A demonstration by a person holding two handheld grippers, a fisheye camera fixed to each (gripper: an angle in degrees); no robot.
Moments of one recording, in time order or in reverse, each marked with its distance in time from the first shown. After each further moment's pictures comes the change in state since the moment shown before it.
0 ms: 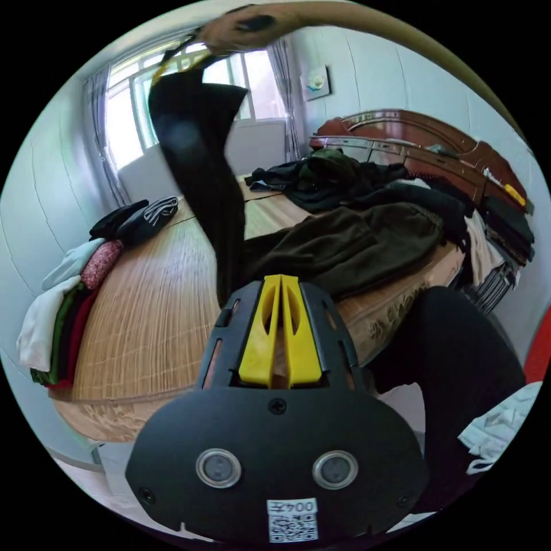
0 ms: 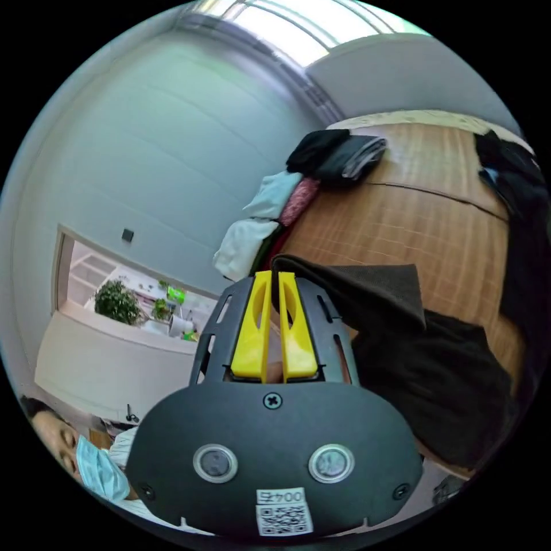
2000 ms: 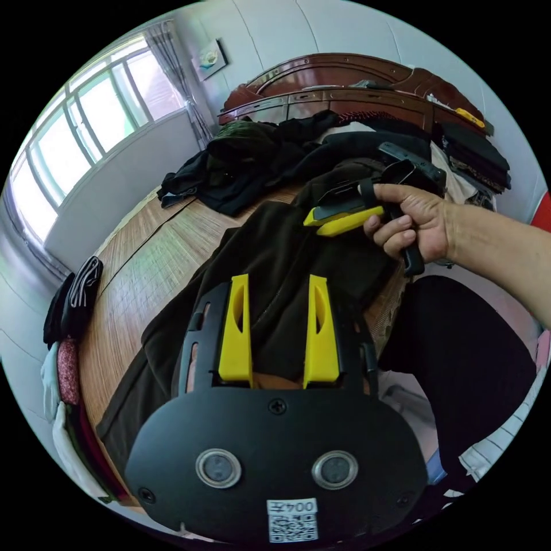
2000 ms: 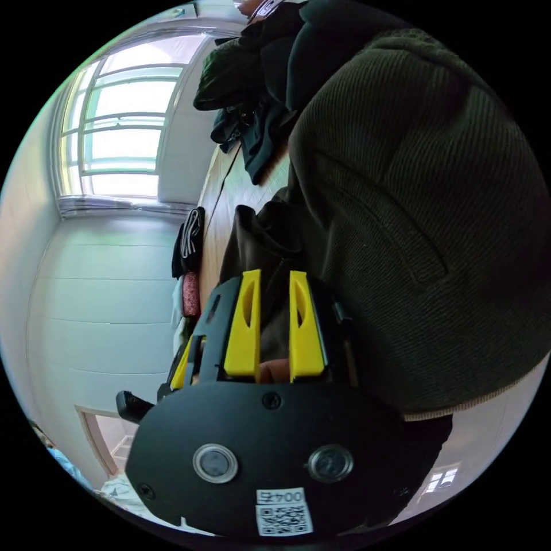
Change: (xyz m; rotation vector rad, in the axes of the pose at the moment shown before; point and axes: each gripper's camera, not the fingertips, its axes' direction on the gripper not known) left arm 0.233 -0.149 -0.056 -0.140 0.195 0.378; right arm 0.517 0.508 -0.065 0.487 0.011 0.775
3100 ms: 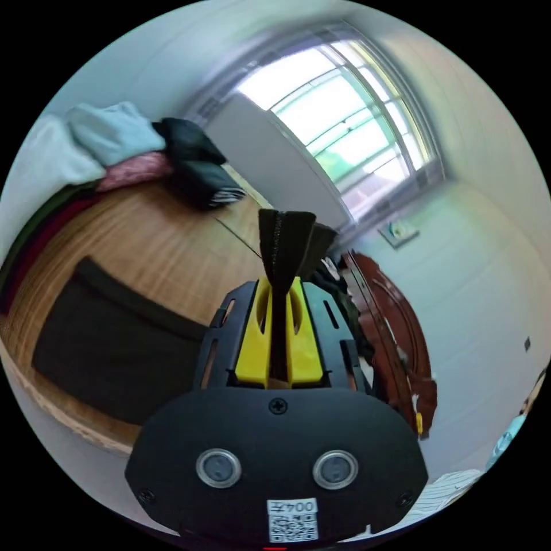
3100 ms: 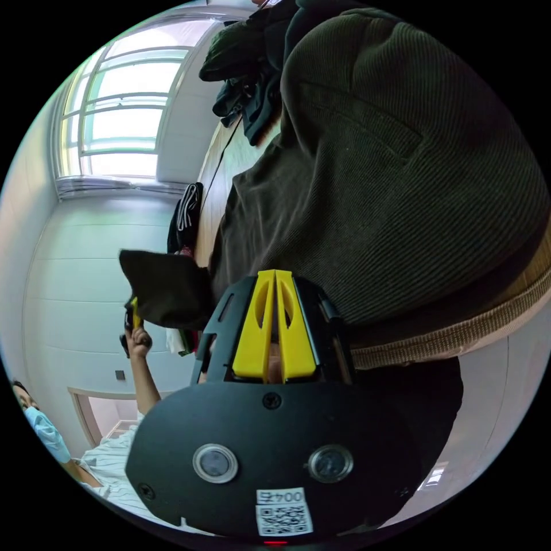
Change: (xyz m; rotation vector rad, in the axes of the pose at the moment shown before) left arm -0.522 0.154 -0.410 0.463 0.265 -1.212; right arm 0.012 0.094 -0.001 -0.073 0.027 -0.043
